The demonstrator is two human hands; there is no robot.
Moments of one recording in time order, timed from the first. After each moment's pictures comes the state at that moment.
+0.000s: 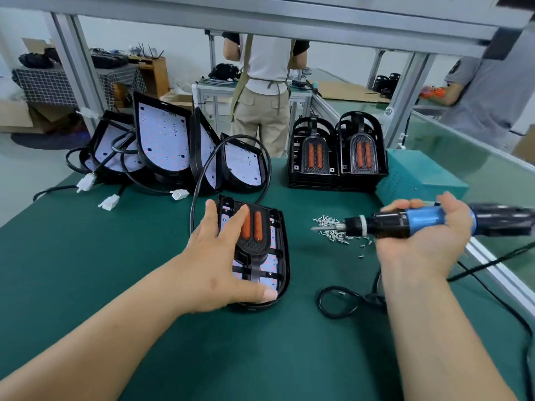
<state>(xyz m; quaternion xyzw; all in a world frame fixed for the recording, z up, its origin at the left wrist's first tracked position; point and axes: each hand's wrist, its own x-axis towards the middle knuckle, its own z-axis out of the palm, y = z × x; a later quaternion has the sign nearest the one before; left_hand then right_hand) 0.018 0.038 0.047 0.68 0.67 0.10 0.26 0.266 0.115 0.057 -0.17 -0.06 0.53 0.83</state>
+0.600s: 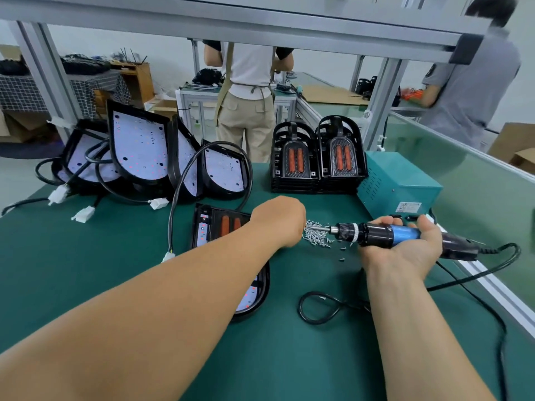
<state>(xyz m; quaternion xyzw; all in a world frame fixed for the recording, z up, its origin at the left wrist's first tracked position) 0.126 0.170 0.041 0.78 0.62 0.05 0.06 0.291 0.134 0.041 -0.19 0.16 0.54 0.81</state>
